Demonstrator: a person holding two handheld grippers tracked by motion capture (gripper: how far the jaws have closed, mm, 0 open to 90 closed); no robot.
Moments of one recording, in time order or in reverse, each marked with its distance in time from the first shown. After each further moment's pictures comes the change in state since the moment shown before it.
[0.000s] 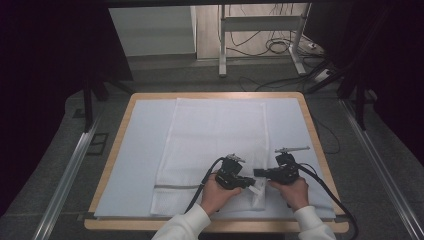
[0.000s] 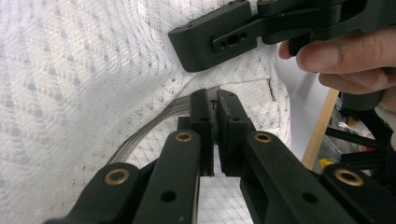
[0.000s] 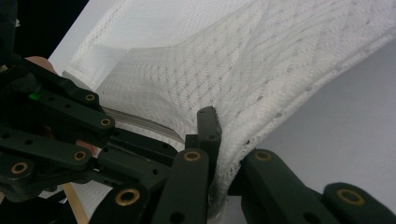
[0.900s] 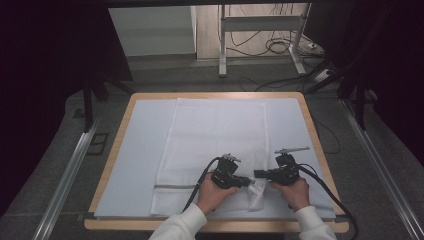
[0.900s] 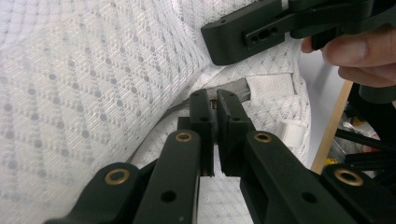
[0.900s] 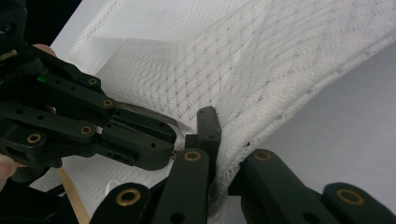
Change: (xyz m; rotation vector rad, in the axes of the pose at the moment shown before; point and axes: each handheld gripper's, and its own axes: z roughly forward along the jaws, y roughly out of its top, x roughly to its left) left arm 0.011 -0.005 -0.005 0.008 0.014 -0.017; right arm -0.001 -0.002 -0.001 0.021 -0.001 -0.010
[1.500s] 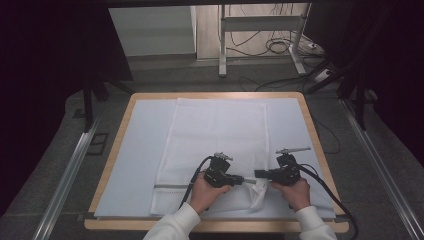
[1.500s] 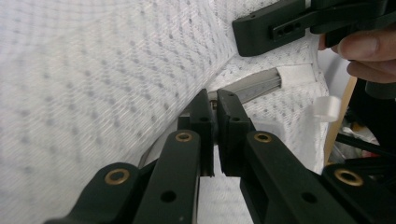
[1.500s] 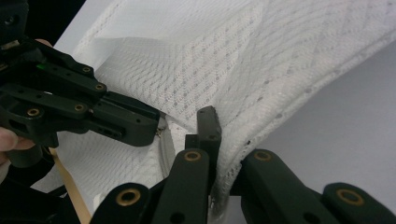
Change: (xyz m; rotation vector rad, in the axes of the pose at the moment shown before) left arm 0.013 -0.006 -0.017 -0.010 0.014 -0.015; right arm 0.000 -0.001 -0.003 -0.011 0.003 -0.002
